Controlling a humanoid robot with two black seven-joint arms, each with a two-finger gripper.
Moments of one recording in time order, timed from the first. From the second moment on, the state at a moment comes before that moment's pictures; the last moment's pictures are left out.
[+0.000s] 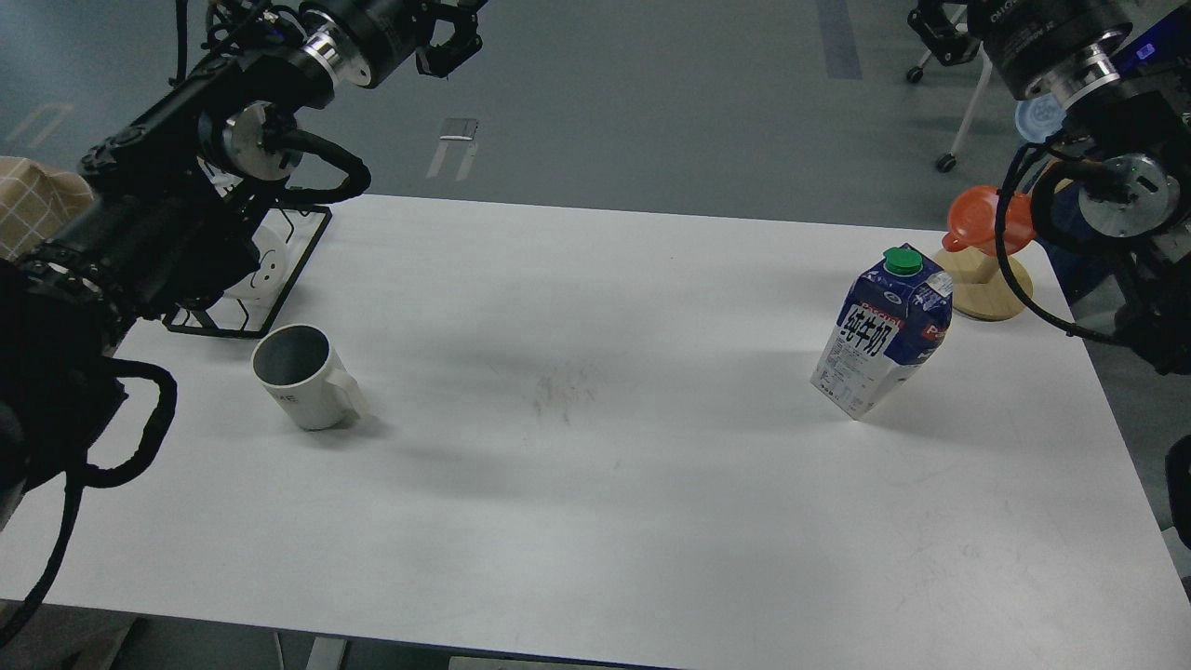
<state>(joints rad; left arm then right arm) -1.20 0.27 -0.59 -0.48 0.12 -0.49 -0.20 1.05 -0.34 0.89 0.67 -0.44 0.43 0.33</state>
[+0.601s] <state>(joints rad) -1.17 0.57 -0.51 -0.96 0.52 -0.49 -0.20 1.03 -0.35 0.89 0.67 -0.44 0.45 0.33</state>
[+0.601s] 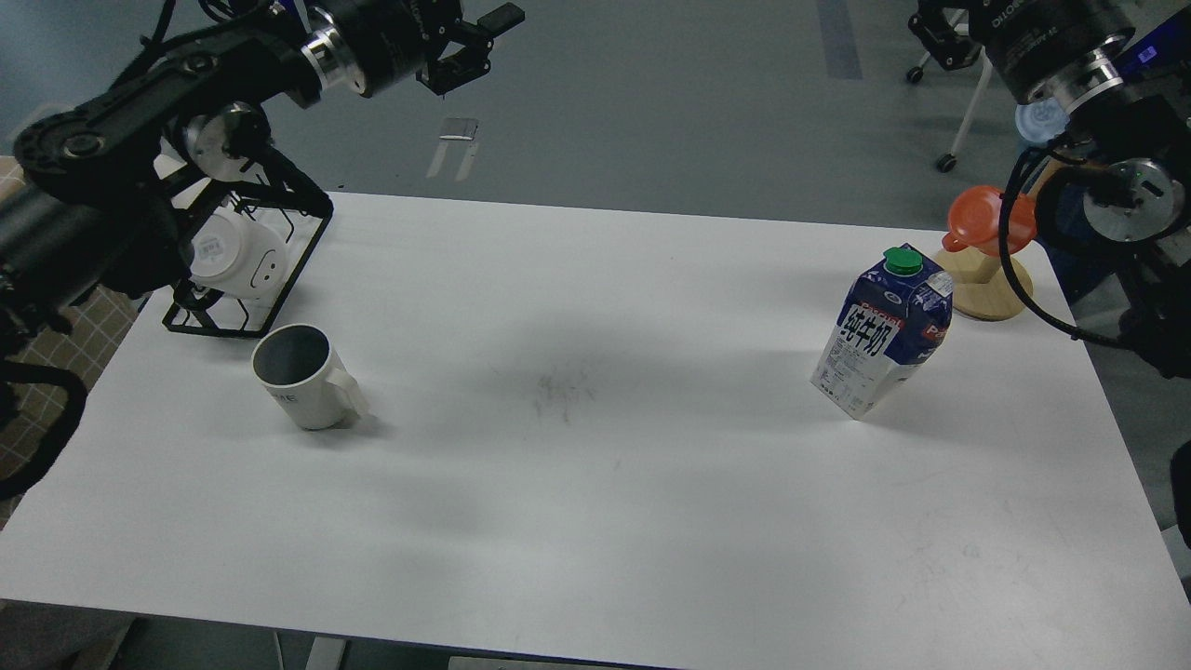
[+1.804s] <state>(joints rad) -0.85 1.12 -0.26 -1.26 1.30 -0.49 -0.20 0.98 -0.35 0.89 0.73 -0.44 0.45 0.33</state>
